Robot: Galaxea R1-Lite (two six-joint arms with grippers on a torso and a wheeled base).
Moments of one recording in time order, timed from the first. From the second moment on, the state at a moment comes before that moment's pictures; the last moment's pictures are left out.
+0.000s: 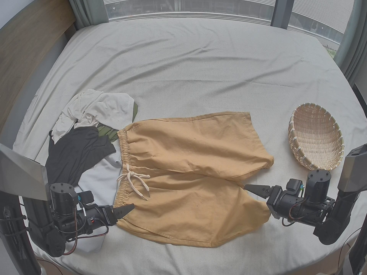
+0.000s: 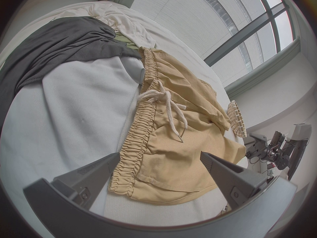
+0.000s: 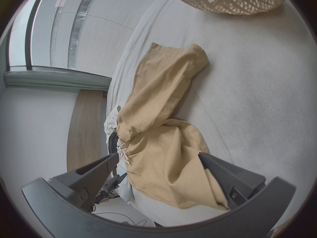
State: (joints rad) left arm -0.21 2.16 -0.10 -1.55 -0.32 -0.43; right arm 0.39 2.07 -0.19 -1.50 0.29 0.99
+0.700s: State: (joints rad) left arm -0.21 2.16 -0.10 -1.55 -0.32 -0.43; right arm 0.35 2.13 -0.27 -1.50 0.36 1.05
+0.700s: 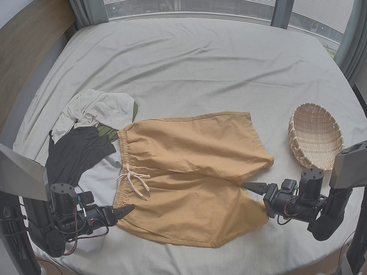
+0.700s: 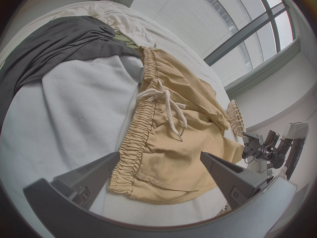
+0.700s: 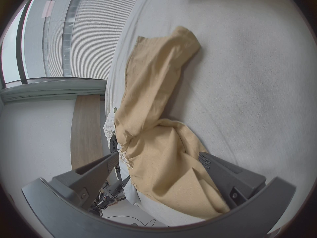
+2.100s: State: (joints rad) left arm -0.22 2.18 -0.09 -1.55 -0.32 -0.42; right arm 0.41 1.92 -0.33 -1.03 0.36 0.98
